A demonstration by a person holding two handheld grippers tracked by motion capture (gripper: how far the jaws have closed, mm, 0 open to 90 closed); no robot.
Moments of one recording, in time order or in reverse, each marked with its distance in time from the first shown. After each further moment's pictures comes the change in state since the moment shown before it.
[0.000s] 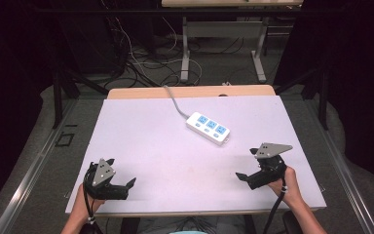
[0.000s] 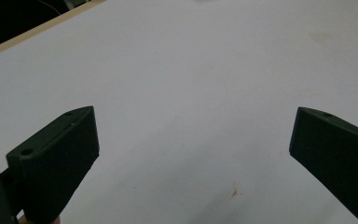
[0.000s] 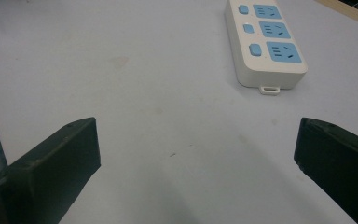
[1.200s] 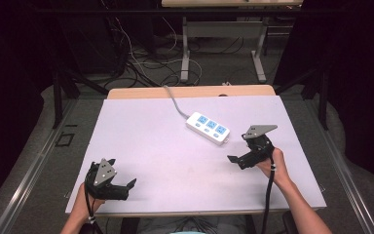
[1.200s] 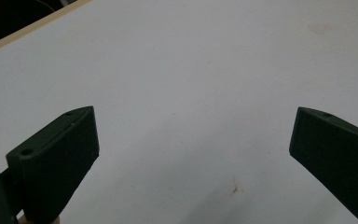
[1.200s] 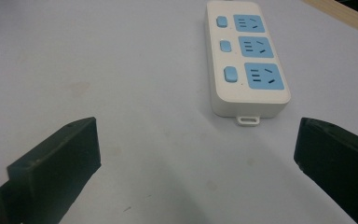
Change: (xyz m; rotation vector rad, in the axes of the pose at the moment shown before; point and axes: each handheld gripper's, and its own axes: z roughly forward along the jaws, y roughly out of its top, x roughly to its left) left arm 0.000 -0.001 0.004 0.012 -0.008 0.026; right arm -0.036 0.031 0.040 0.034 0.007 0.023
